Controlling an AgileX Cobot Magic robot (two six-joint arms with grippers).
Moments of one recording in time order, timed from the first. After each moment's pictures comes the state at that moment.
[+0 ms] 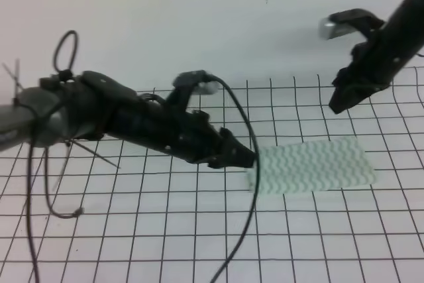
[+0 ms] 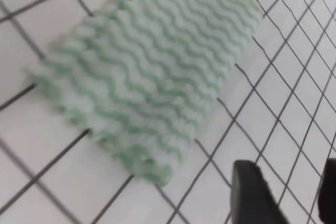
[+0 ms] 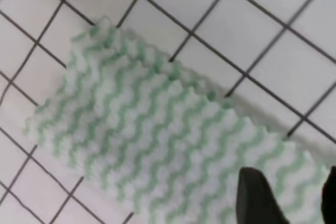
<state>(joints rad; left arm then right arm) -0.39 1.92 -1.30 -1.20 0.82 1.01 0.15 2.19 -1.98 0.33 1.22 -0.54</state>
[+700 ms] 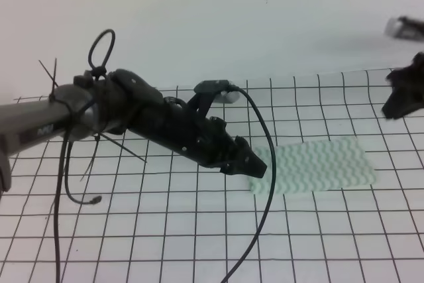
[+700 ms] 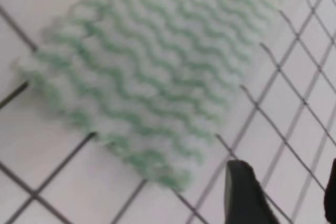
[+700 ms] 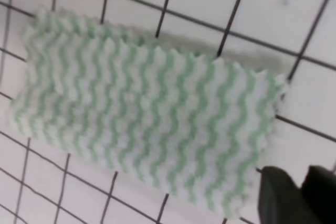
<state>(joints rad) -0.45 2.04 -1.43 -1.09 0.84 0.94 -0.07 2.07 -1.80 0.50 1.31 -0.48</state>
